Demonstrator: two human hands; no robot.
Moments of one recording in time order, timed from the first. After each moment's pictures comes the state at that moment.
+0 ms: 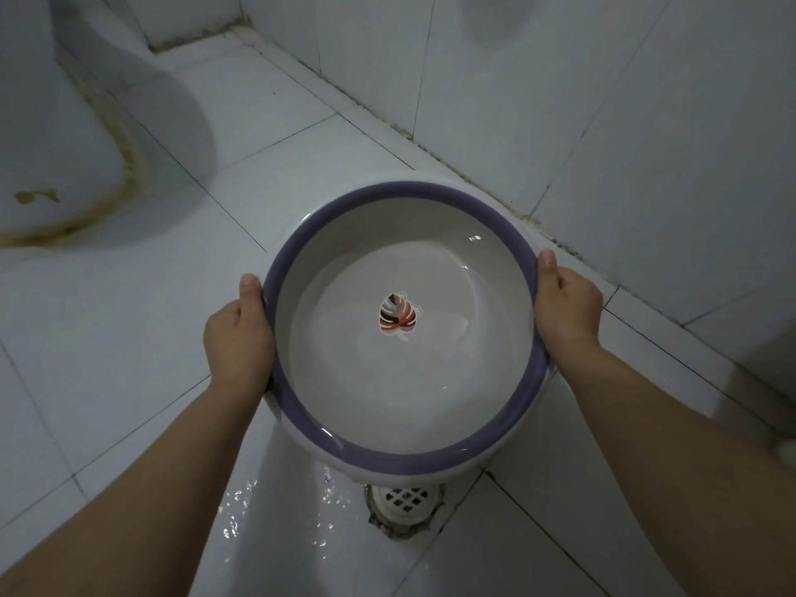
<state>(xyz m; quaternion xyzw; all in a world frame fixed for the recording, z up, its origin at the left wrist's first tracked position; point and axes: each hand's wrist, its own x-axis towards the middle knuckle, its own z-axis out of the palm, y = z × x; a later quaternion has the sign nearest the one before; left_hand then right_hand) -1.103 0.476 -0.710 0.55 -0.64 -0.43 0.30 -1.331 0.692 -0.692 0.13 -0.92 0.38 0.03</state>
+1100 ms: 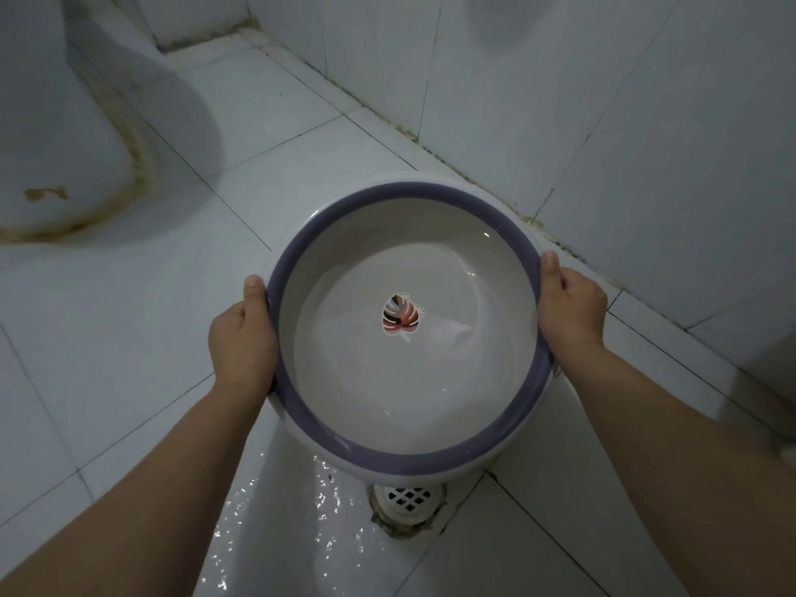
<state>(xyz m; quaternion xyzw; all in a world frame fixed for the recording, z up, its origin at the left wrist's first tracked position) -1.098 0.479 -0.711 0.54 -0.64 -0.45 0.32 -1.332 0.692 -0.694 0.14 -0.91 0.39 0.03</state>
